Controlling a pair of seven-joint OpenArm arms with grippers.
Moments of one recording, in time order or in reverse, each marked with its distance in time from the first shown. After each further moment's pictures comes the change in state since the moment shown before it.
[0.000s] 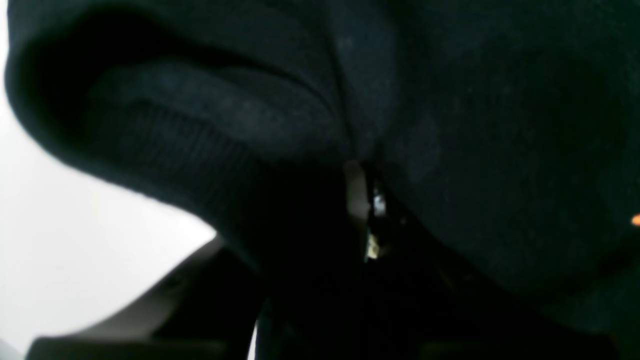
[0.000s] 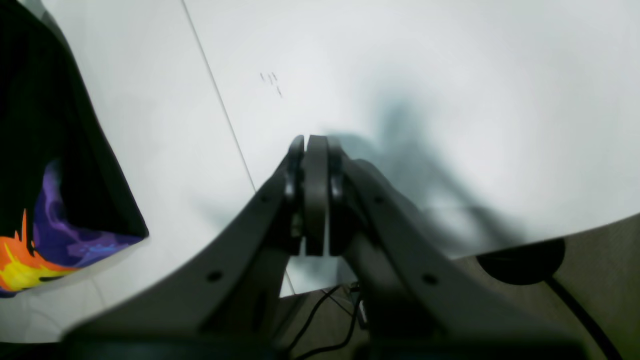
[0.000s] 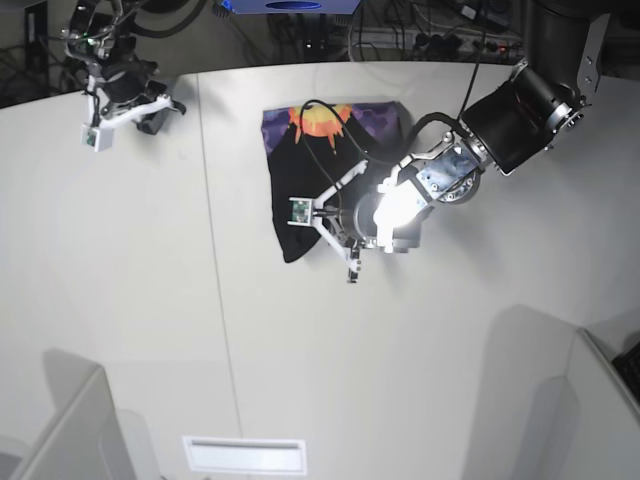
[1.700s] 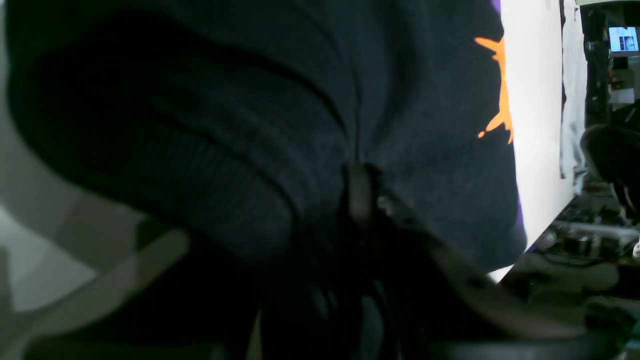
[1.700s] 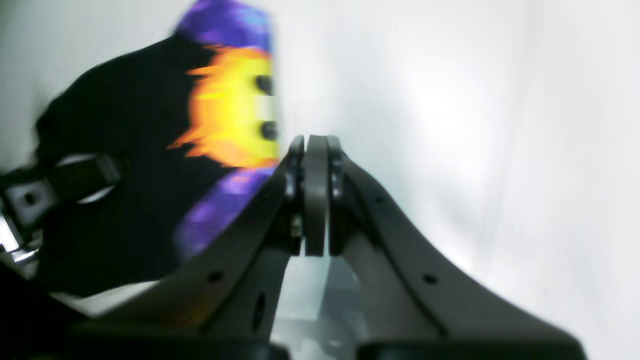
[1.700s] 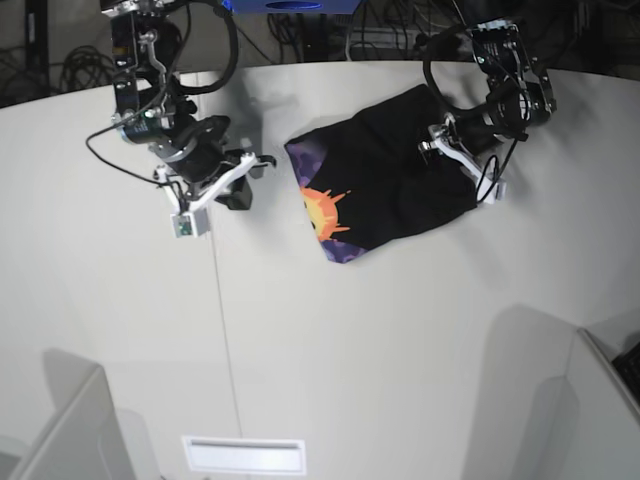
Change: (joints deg) left arm 37.6 18.9 -82.8 4.6 -42.7 11.9 15.2; right arm 15.1 12.2 -33.3 0.2 -0.1 -11.8 -0.1
